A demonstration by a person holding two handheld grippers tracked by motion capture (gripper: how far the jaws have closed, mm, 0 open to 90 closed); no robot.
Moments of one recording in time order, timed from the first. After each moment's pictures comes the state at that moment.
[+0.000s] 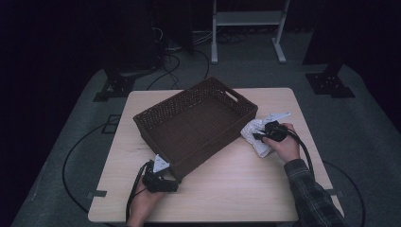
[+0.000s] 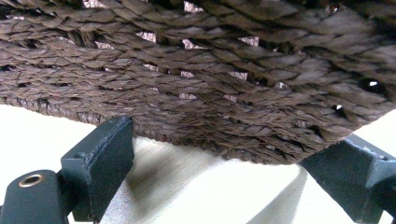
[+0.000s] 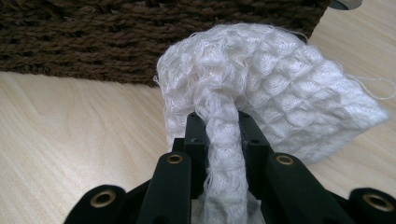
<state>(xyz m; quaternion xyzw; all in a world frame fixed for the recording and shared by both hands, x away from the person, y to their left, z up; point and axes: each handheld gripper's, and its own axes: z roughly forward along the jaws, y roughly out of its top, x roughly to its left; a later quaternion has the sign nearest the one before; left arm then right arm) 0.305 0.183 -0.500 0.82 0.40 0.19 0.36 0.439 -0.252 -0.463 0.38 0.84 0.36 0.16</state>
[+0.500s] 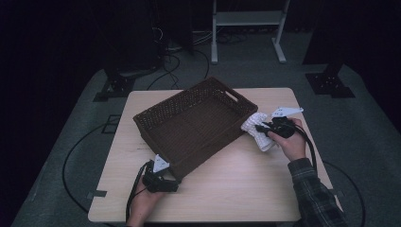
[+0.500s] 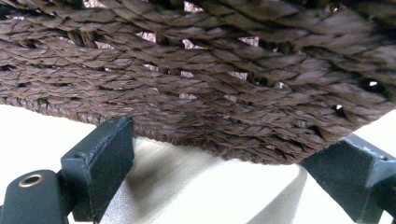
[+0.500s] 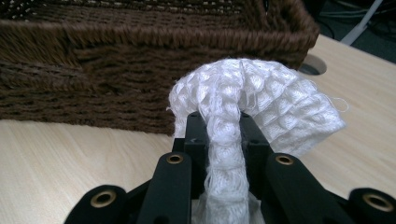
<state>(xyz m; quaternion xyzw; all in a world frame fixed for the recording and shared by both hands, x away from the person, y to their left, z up) 0.305 0.183 -0.500 0.82 0.40 0.19 0.36 0.423 -0.260 -0.422 0.36 0.81 0.43 0.18</state>
